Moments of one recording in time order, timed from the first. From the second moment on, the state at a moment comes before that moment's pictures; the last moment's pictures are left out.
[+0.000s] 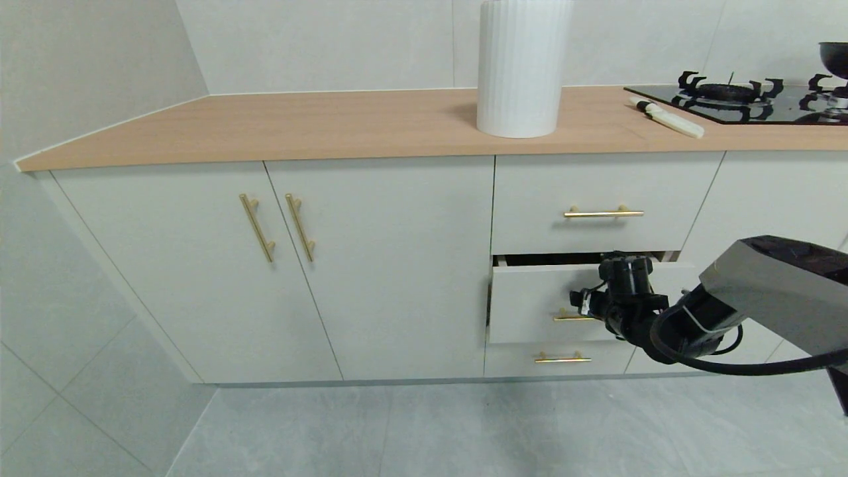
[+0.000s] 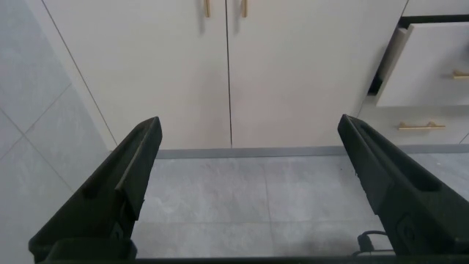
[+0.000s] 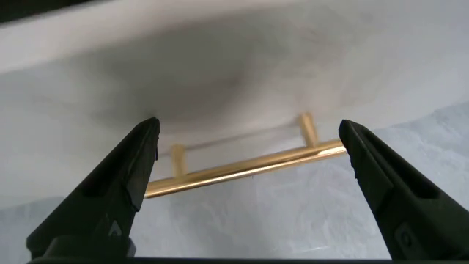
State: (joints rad) left arm 0.00 0.00 0.00 0.00 0.00 0.00; right arm 0.24 2.38 -1.17 -0.73 -0.36 0.31
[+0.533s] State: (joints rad) left arm 0.00 0.00 0.00 0.00 0.00 0.00; right arm 0.24 2.44 -1.23 -0.78 -0.43 0.31
